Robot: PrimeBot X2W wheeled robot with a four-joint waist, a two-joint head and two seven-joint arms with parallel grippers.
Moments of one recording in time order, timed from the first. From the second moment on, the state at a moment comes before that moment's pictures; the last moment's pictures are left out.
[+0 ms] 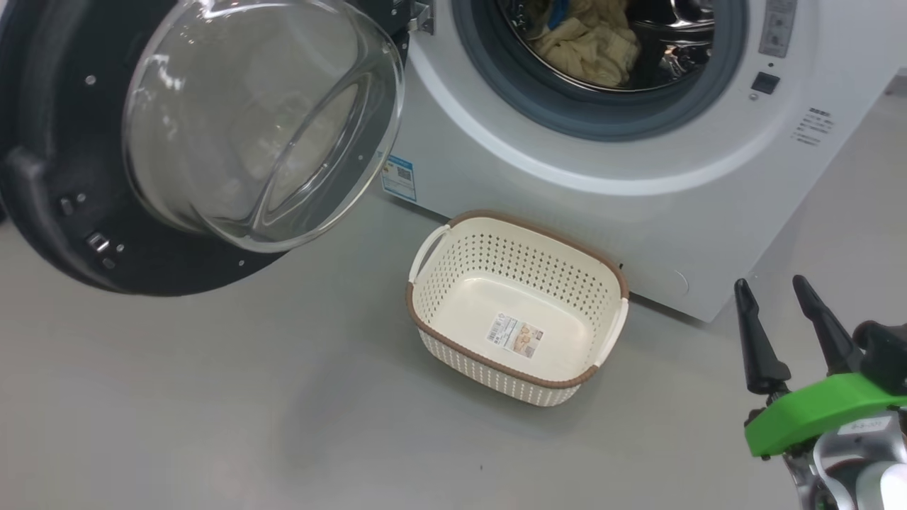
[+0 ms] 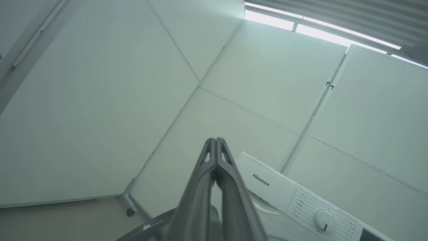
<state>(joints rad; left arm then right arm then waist) -0.87 0.38 0.05 0.20 -0.94 -0.06 -0.02 0.06 -0.03 -0.09 -0.17 0.17 0.13 0.09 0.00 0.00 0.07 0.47</state>
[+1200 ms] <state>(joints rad) -0.85 0.44 0.47 1.07 -1.45 -0.12 0.28 0.07 -0.04 -0.11 -0.24 0.15 0.13 0.14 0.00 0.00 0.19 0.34</state>
